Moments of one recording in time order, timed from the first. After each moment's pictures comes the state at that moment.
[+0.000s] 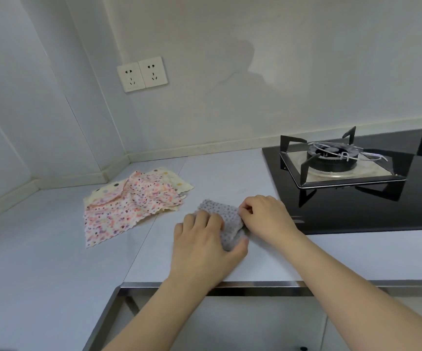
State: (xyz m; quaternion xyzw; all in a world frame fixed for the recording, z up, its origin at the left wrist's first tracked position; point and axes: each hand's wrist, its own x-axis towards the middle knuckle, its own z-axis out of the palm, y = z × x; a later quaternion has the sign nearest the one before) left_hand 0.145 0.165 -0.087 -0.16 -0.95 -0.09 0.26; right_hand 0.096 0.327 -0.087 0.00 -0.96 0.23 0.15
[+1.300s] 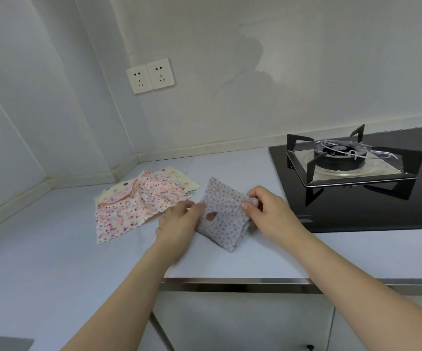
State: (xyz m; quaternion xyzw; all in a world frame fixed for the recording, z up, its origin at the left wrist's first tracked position) left_hand 0.102 0.117 -0.062 0.00 -0.90 -0.43 0.02; right_hand 0.111 0.329 -0.086 0.06 -0.88 0.45 0.17
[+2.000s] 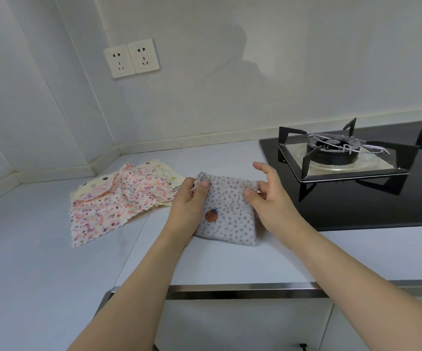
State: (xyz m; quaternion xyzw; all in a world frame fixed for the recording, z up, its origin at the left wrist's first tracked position) left_hand 0.055 0.155 -0.080 -0.14 -0.77 -0.62 0.09; right_hand 0.102 0.332 -0.087 0.06 -0.74 0.64 0.17
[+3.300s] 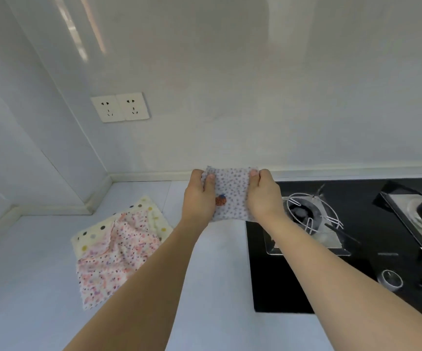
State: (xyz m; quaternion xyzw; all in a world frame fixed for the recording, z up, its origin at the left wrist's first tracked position) left_hand -0.022 0.260 0.139 -0.03 -0.80 -0.60 0.04; right_hand 0.005 0.395 0.143 -0.17 -0.83 0.51 0.18
